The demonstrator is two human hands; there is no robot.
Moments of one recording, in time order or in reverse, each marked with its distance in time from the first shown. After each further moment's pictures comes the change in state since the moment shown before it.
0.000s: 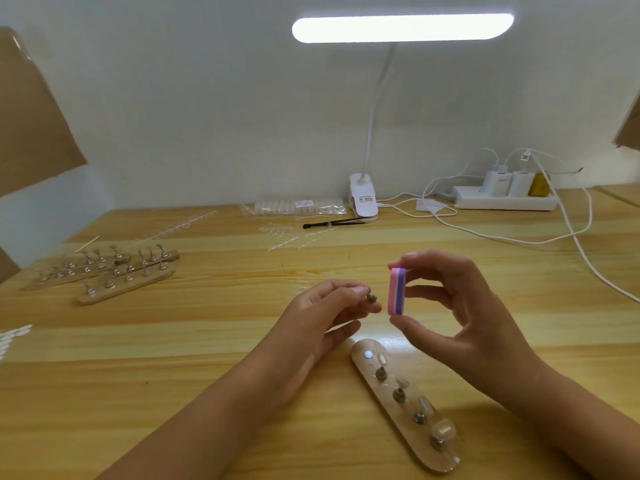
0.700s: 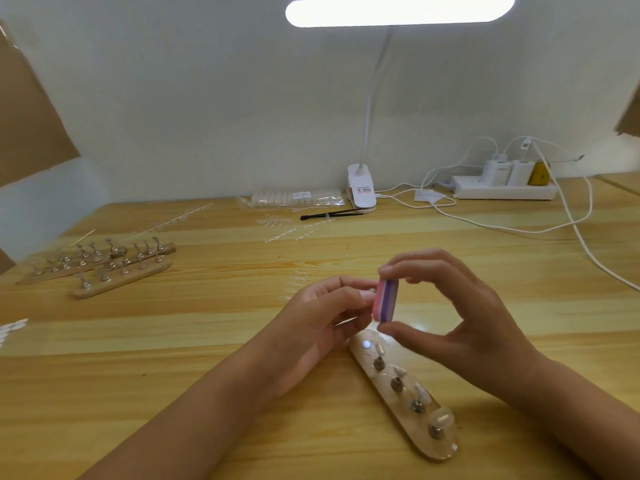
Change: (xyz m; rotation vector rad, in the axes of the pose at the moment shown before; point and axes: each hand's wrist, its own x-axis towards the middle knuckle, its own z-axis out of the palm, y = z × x) left_hand 0.000 -0.001 0.001 -0.093 -0.172 -0.029; right_hand 0.000 -0.002 0.001 -0.242 -0.042 -0.155
